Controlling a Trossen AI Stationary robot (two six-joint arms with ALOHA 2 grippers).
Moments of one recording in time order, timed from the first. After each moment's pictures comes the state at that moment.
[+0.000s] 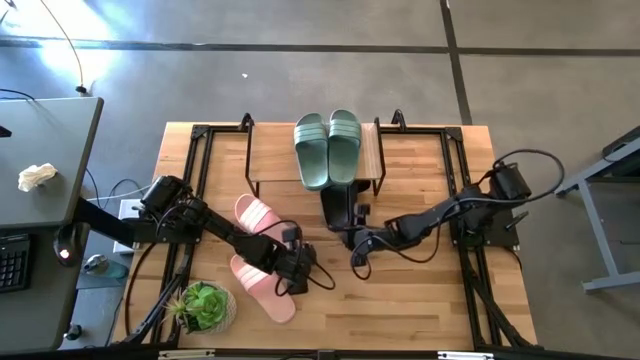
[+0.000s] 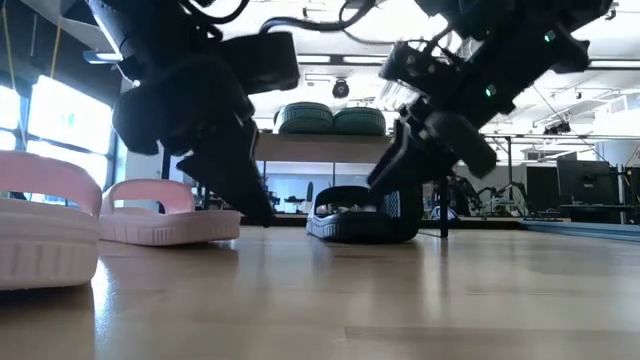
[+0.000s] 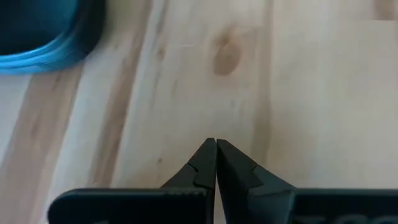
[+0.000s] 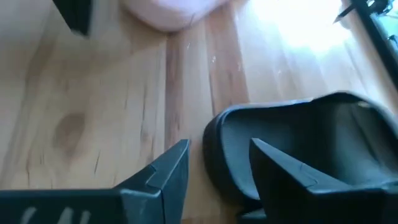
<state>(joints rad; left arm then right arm) -0.31 1.88 1.07 -0.27 -0.39 -0.43 0.29 1.71 0.82 0.08 0.49 -0.03</state>
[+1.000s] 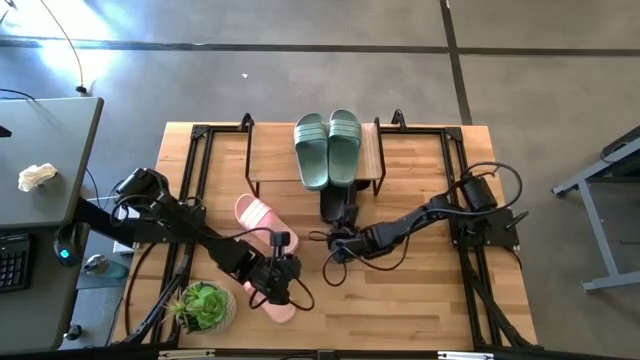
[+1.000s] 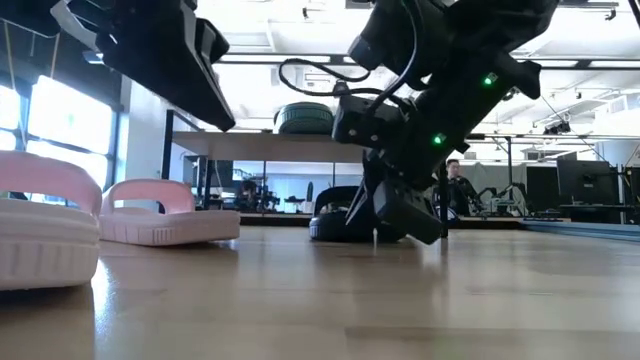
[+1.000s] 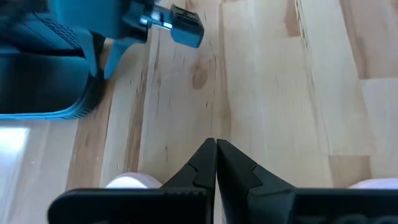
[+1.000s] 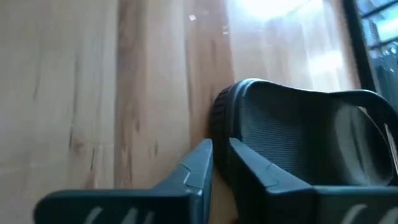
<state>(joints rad) -0.45 1.68 1.07 -0.42 -0.52 -0.35 0.27 1.98 1.07 -0.13 0.68 -0.05</state>
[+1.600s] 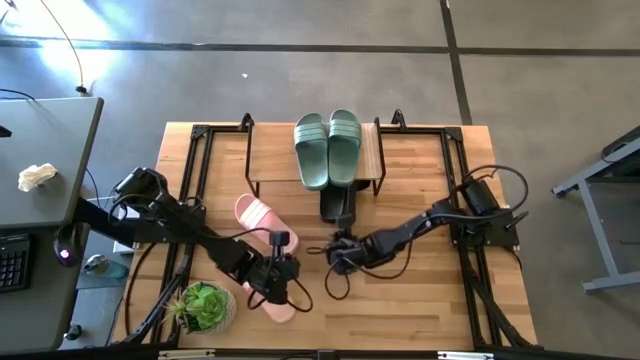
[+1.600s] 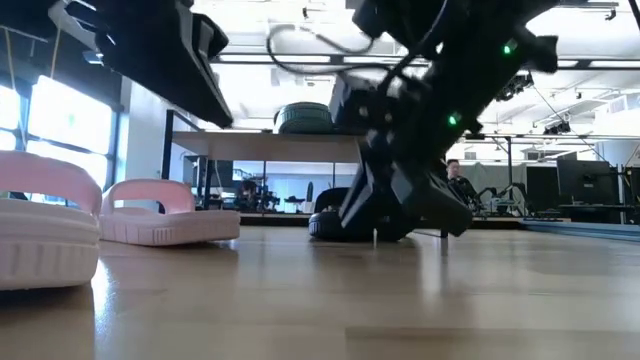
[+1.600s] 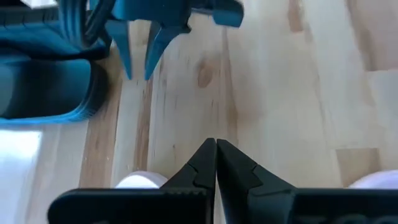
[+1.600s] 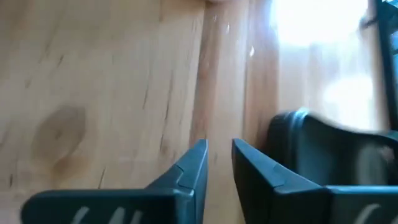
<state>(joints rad) -0.46 1.68 1.07 -0.44 -0.54 -0.32 0.33 1.98 1.13 -0.18 0.62 -0.13</state>
